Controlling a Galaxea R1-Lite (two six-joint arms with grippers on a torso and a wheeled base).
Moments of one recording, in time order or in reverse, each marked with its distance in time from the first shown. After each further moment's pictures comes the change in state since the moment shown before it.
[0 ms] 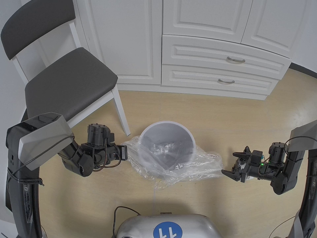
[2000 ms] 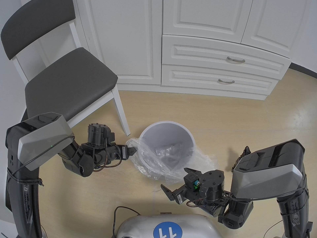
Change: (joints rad) left arm -0.006 -0.005 0.004 -0.007 -0.001 -0.018; right arm 0.765 0.100 -0.174 0.000 -0.943 0.236
